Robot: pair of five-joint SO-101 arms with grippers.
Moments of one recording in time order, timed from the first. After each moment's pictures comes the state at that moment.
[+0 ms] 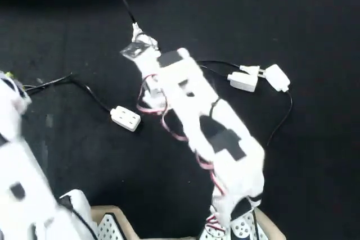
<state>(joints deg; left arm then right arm) -35.2 -51.6 30.6 62.2 12.9 -29.2 20.0 -1.4 74.1 17.4</state>
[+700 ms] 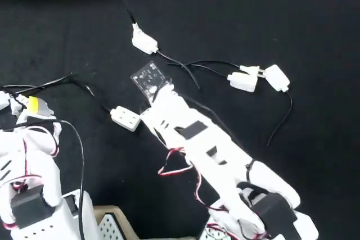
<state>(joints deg) -27.7 -86.7 56.5 62.3 42.4 -33.8 -19.5 59.0 13.0 8.9</state>
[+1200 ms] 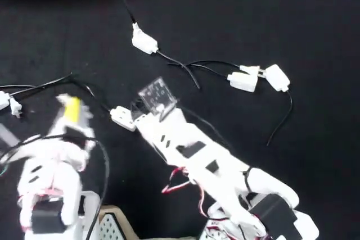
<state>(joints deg) -9.7 -103.2 70.6 61.7 42.8 -37.7 -19.8 72.8 -16.6 2.7</state>
